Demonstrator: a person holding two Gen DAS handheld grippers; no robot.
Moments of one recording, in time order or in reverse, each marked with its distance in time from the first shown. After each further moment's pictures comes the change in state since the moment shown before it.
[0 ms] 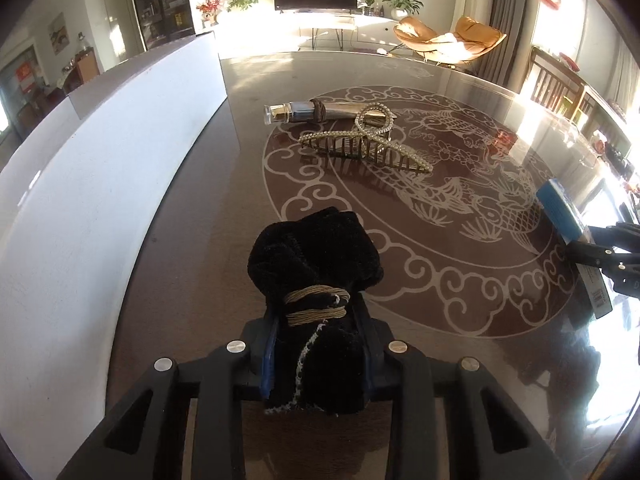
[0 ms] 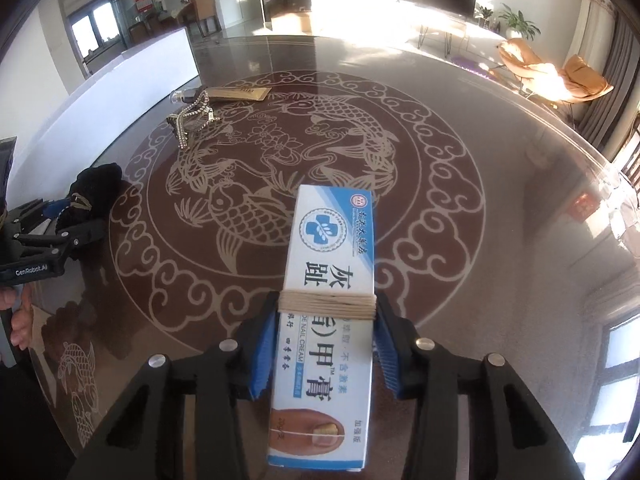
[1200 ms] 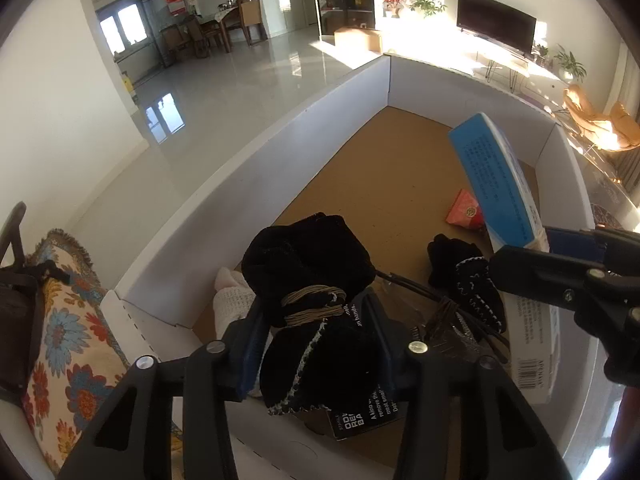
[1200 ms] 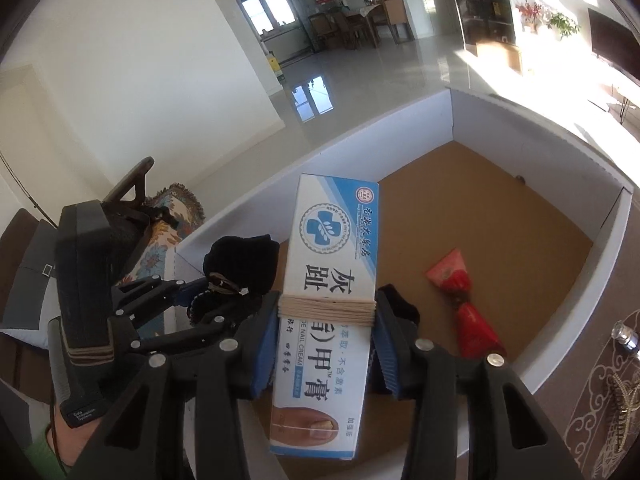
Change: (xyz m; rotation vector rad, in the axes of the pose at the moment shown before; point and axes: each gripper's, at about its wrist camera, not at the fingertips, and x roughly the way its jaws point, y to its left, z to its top) left arm -0.111 0.313 -0.043 -0.428 0.059 0.396; right arm 0.017 0.446 0.175 -0.332 -0.006 0.572
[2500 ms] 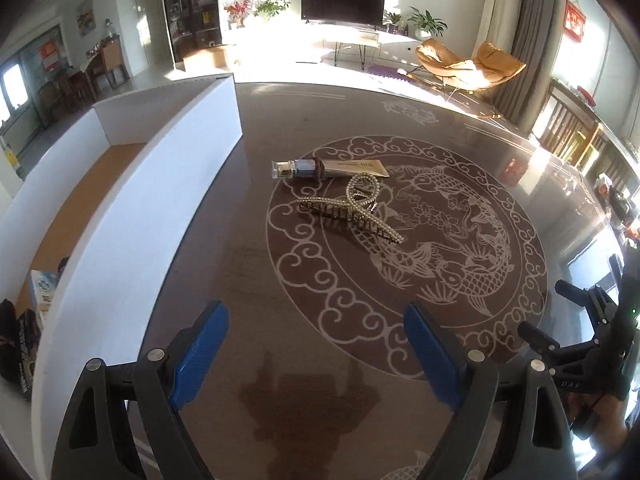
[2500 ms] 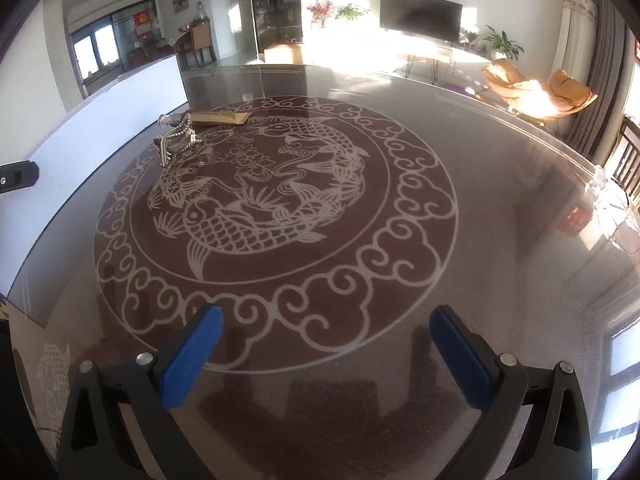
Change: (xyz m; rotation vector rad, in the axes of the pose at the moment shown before) left arm -0.066 -0.344 -0.050 0.306 -0.046 -0.377; right arm -0.251 -0.287 -0.314 0.274 -0.118 -0.649
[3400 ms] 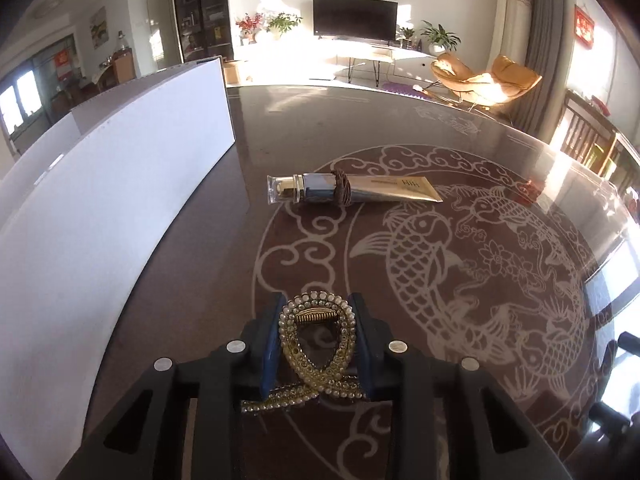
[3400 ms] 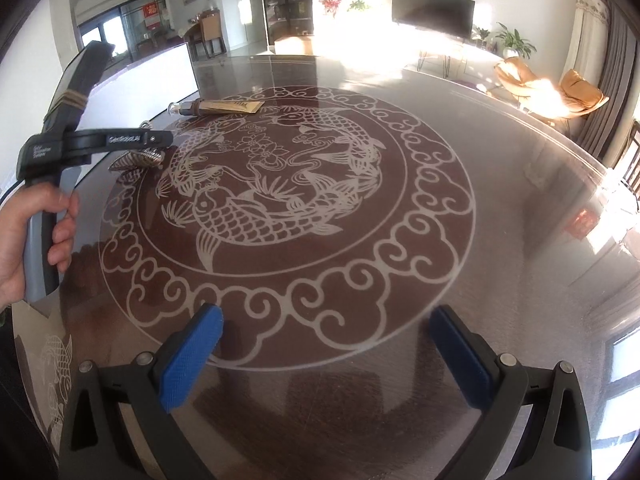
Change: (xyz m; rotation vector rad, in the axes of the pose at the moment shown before) left arm 0.077 0.005 0.008 0.006 -0.099 0.048; right arm 0.004 -0.001 -0.005 -0.011 0.025 0.032
